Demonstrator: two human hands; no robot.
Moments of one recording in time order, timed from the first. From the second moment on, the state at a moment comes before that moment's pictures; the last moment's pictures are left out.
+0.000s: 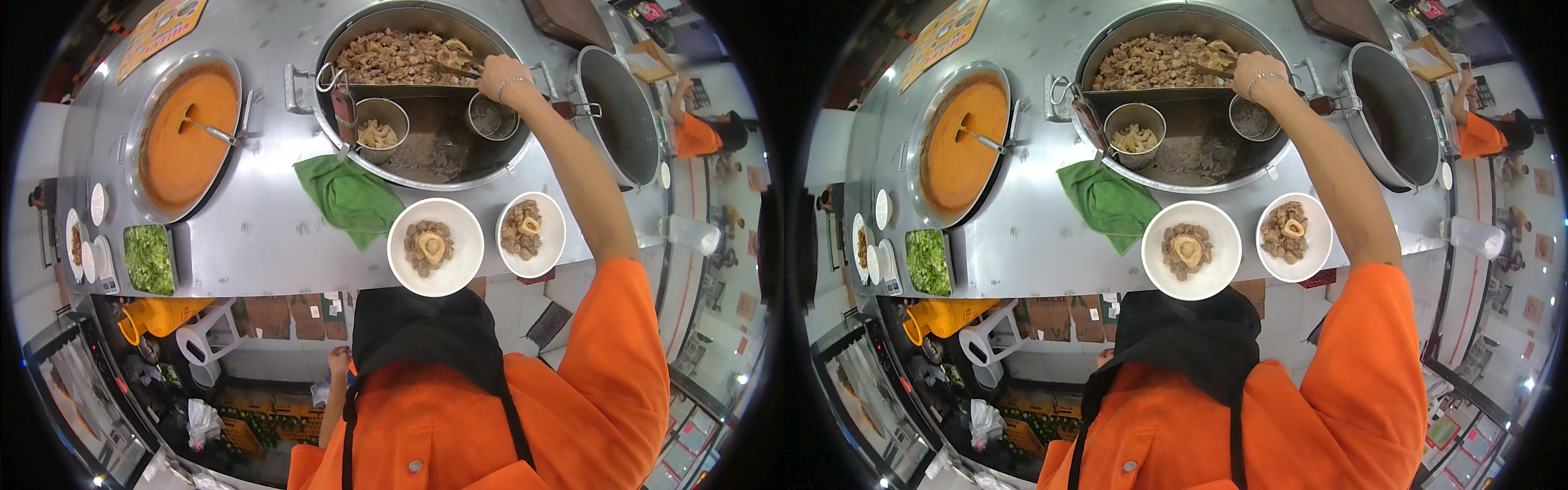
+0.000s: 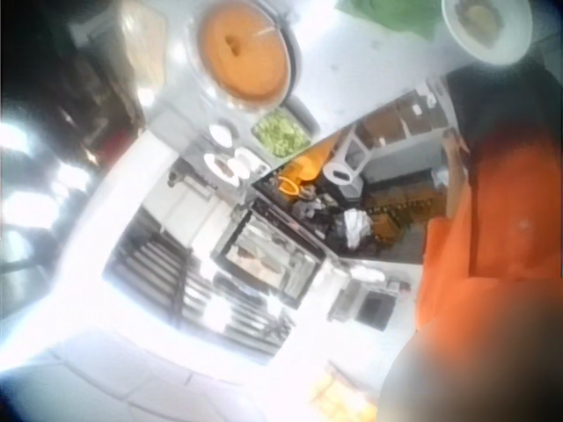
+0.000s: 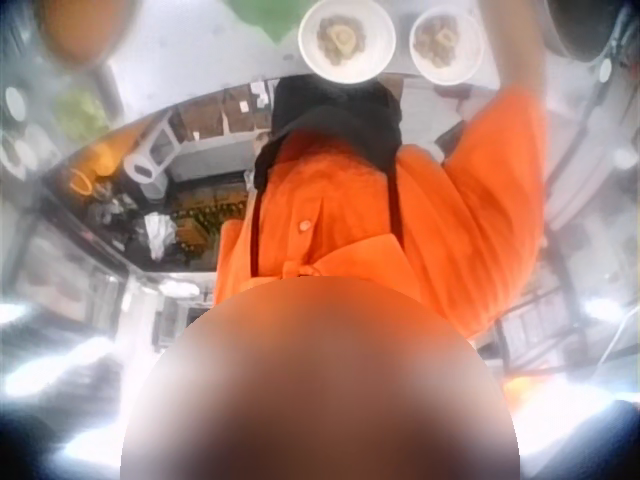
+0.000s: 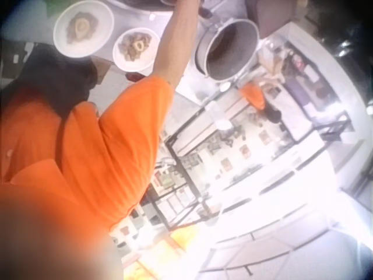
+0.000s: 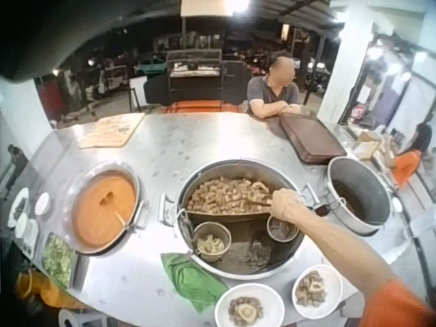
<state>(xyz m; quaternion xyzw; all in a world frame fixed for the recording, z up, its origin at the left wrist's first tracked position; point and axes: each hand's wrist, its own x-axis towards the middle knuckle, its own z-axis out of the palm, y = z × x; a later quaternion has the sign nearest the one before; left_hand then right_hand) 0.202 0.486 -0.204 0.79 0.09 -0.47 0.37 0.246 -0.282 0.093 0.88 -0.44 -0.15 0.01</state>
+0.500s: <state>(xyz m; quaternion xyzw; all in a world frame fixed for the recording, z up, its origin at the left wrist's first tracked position) 0.237 0.288 -0.083 0.67 -0.33 -0.64 0.19 -0.013 -0.175 0.265 0.96 -0.22 -0.14 -0.07</state>
